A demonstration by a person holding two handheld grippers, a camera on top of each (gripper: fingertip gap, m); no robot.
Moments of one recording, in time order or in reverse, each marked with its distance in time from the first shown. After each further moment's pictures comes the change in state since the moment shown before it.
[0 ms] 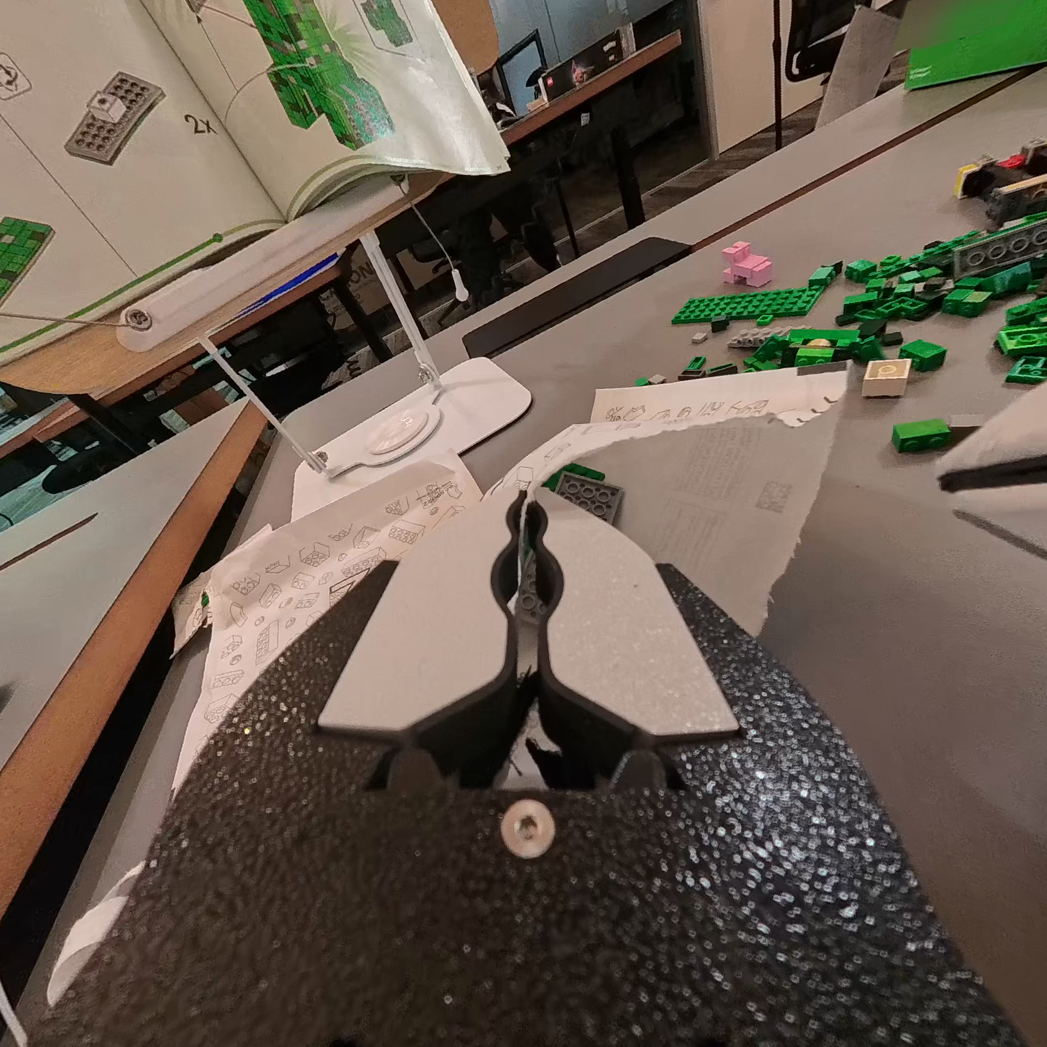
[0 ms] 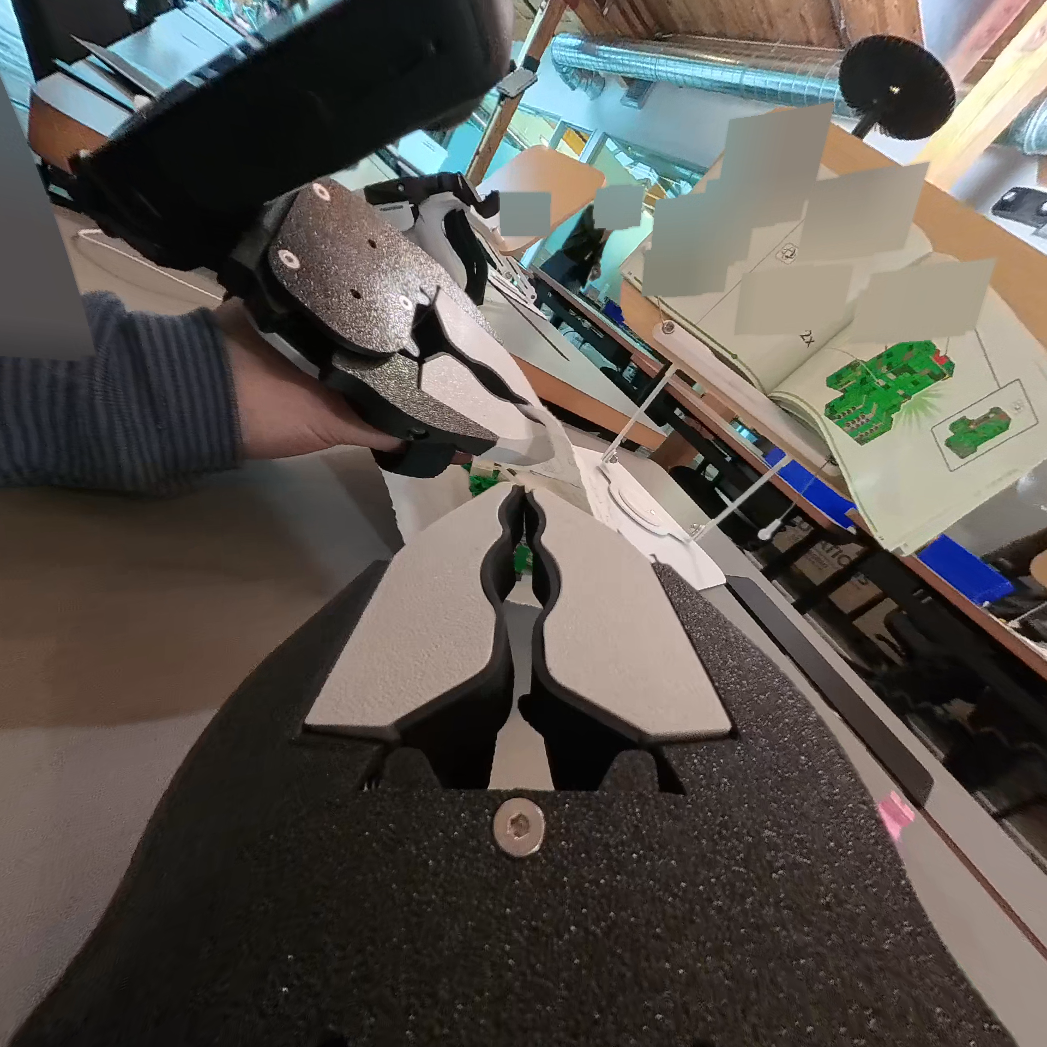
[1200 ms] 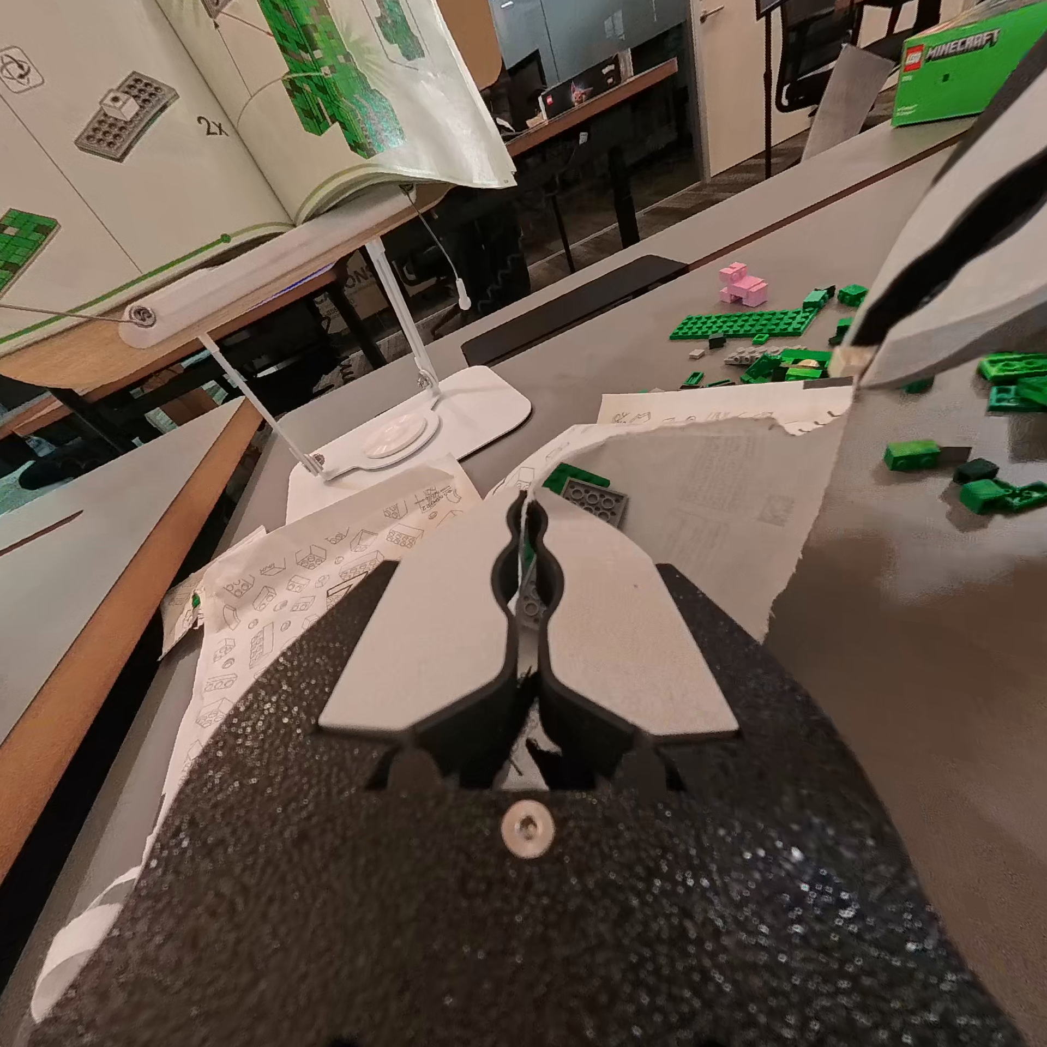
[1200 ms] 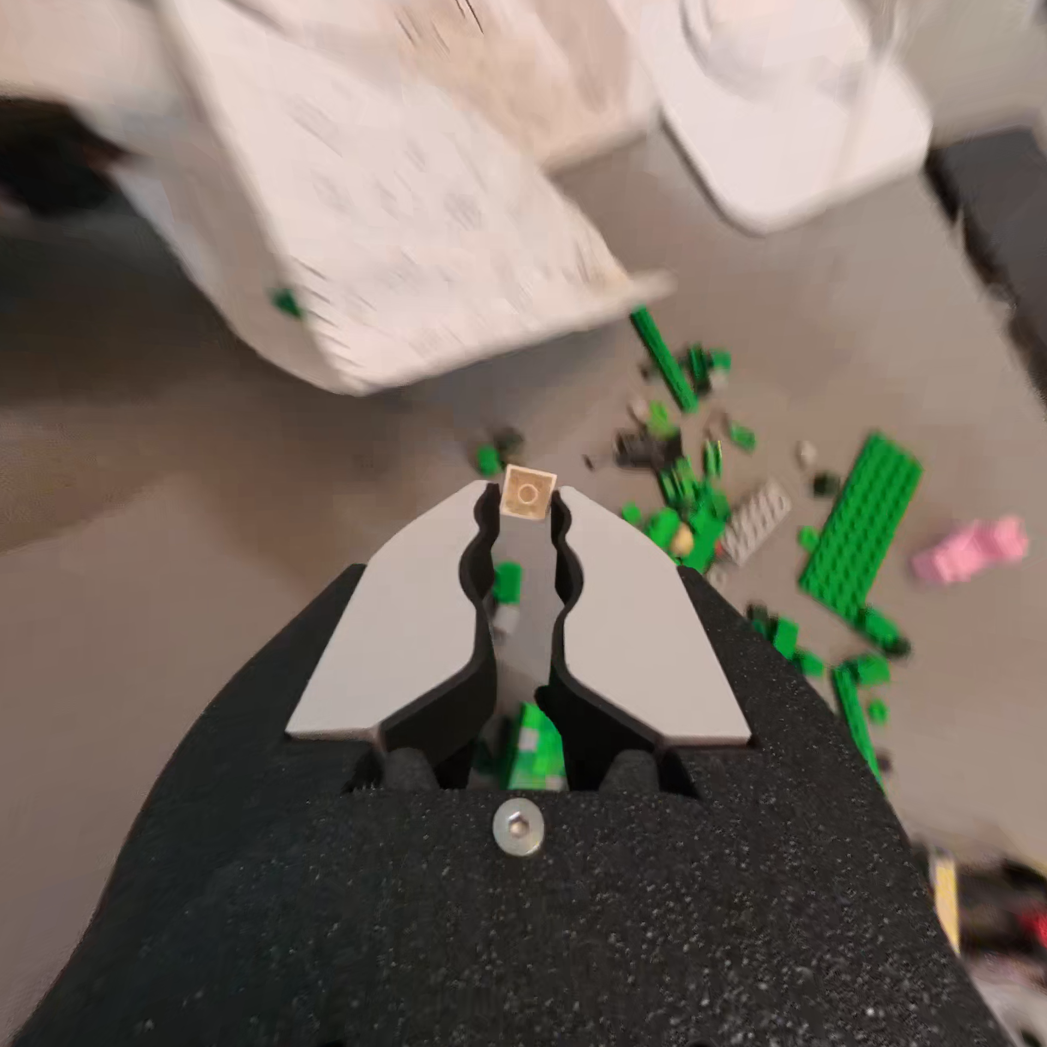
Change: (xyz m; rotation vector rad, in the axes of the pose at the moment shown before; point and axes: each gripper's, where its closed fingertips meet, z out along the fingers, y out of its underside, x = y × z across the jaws) left arm -0.004 -0.003 -0.001 0.020 0.010 -0.035; right arm 0.072 0.099 -0.016 -0.754 -0.305 0.348
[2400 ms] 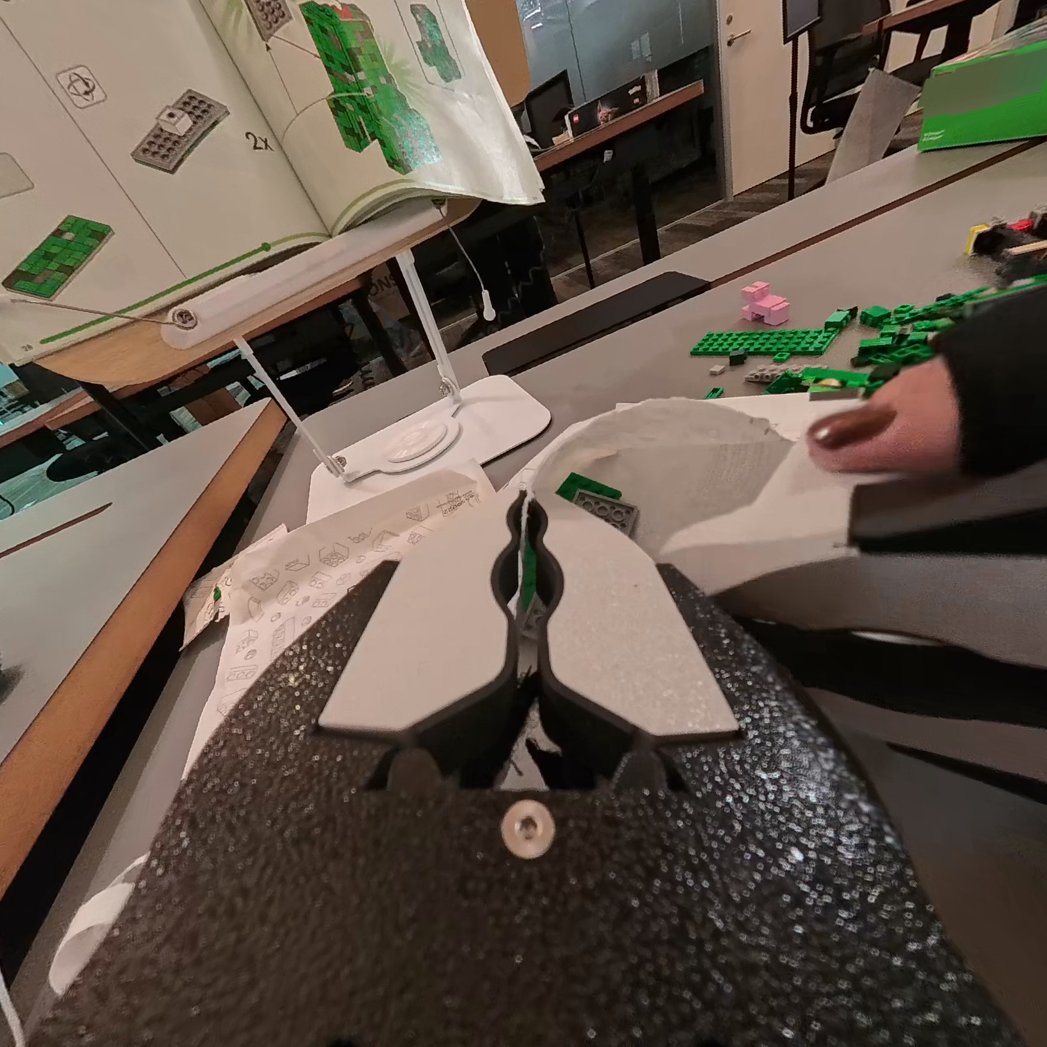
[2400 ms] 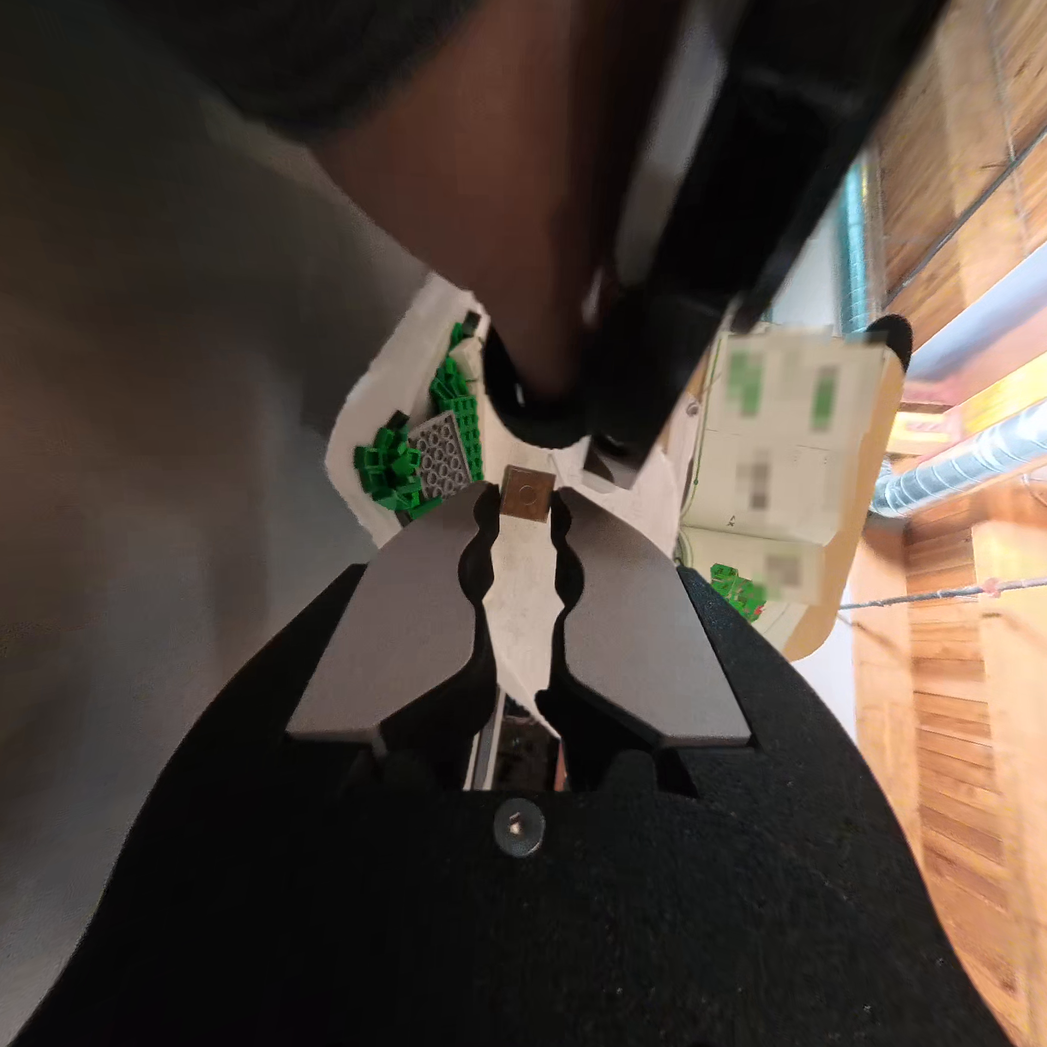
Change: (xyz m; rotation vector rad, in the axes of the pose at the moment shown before) left arm -0.008 -0.004 -0.003 0.021 -0.041 -0.019; right arm -0.095 -0.088 0.044 0.248 0.644 -1.228
